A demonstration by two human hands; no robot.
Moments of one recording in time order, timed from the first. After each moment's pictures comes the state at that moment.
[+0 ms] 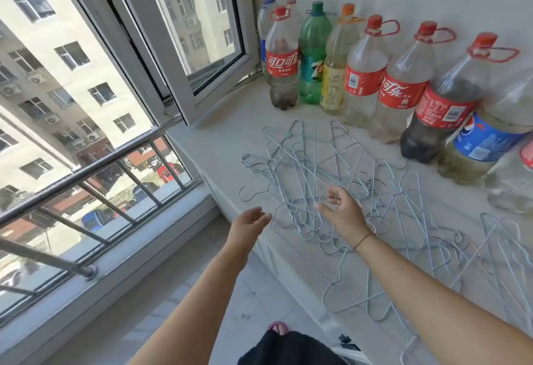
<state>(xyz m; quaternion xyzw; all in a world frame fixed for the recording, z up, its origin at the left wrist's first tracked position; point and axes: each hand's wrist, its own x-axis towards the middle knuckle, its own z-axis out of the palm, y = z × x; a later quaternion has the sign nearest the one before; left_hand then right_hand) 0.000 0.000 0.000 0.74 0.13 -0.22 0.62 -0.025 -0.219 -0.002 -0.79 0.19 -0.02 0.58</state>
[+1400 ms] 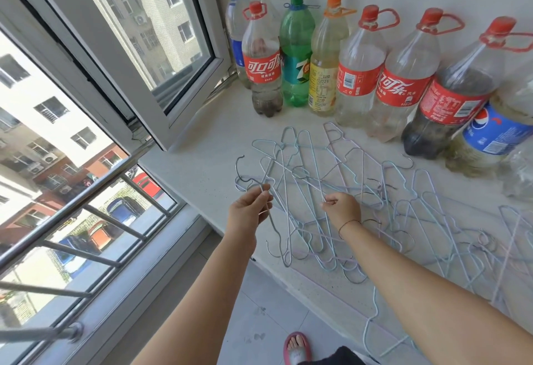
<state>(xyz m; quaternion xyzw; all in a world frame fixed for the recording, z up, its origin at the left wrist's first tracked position) 0.109 -0.015 0.046 0.63 0.11 -0.22 0.73 0.075 -0.213 -0.043 -0.82 0.36 -0.02 0.44</state>
